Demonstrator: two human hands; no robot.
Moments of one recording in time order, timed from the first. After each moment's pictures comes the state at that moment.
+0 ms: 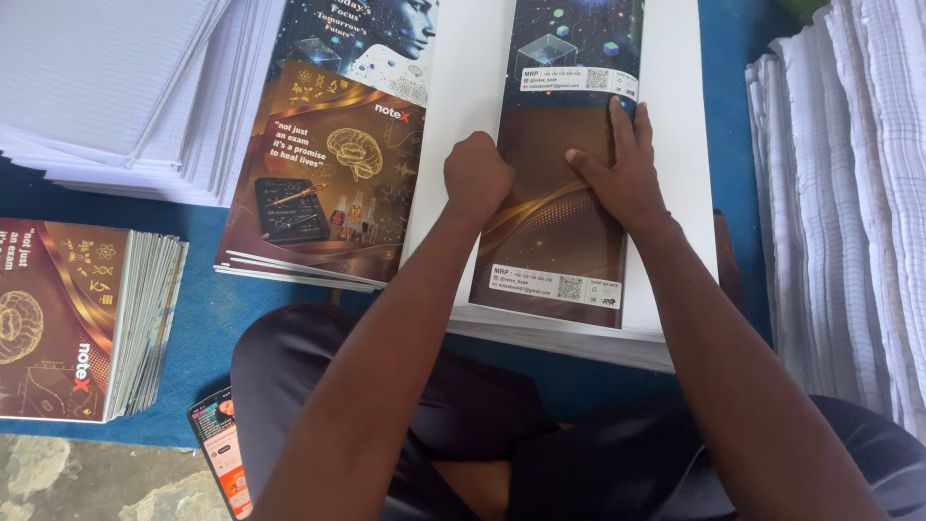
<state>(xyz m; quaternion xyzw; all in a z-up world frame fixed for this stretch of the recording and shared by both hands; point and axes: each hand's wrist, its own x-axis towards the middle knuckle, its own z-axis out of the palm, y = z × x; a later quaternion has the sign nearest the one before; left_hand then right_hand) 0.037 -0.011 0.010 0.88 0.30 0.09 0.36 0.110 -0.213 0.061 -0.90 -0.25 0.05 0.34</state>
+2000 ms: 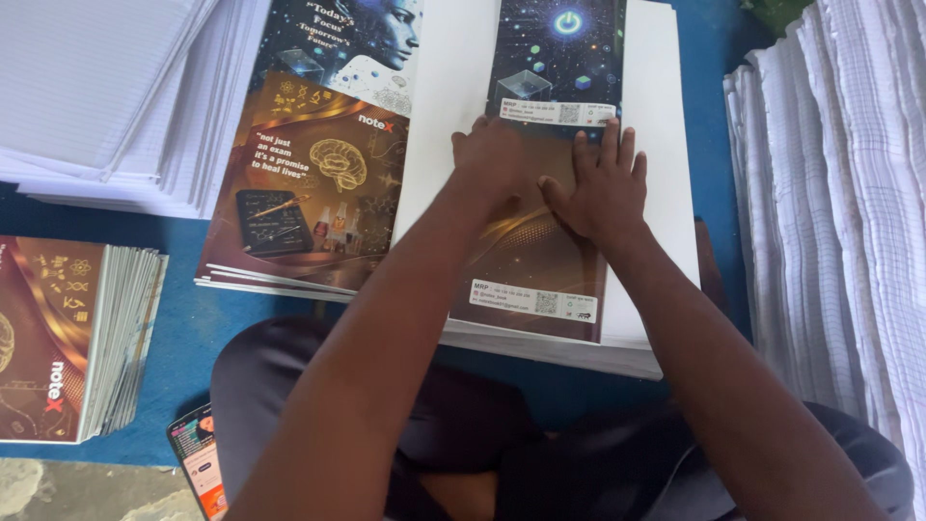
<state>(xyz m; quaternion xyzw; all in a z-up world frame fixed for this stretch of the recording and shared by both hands) 0.064 -0.021 0.073 0.97 0.13 -0.12 0.19 0.110 -0.209 0.044 -0.96 -0.28 -0.02 0.00</state>
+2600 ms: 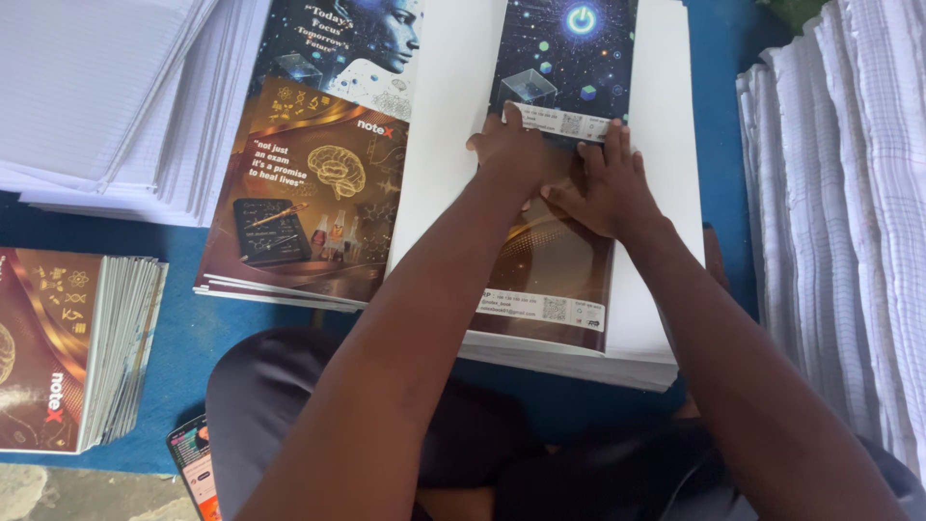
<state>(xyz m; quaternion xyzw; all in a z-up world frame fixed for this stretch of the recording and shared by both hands) 0.097 -0.042 0.079 0.96 0.14 -0.20 0.12 0.154 -0.229 0.017 -0.93 -0.36 0.04 0.08</state>
